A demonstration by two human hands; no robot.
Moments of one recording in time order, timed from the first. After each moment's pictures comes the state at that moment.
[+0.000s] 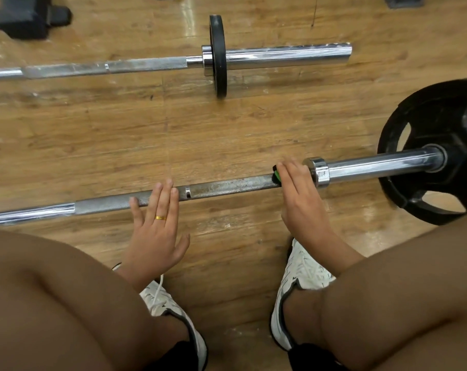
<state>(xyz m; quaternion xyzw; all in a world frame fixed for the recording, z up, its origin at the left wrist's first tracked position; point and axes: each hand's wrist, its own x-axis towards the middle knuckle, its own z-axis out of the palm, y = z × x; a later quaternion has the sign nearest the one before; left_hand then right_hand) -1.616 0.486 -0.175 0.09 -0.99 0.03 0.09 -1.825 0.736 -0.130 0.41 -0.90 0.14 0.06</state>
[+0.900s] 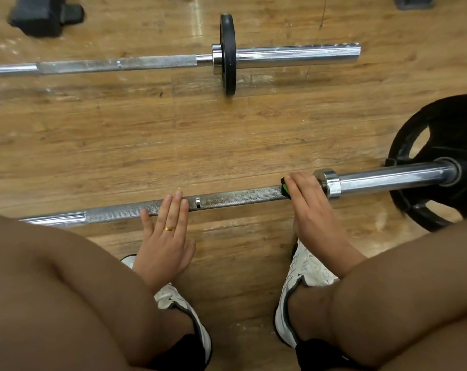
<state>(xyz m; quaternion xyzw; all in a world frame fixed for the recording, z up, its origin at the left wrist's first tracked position) -1.592 0.508 -0.174 0.08 -0.99 0.05 0.11 -1.803 0.755 -0.122 0.45 -0.89 0.12 0.05</state>
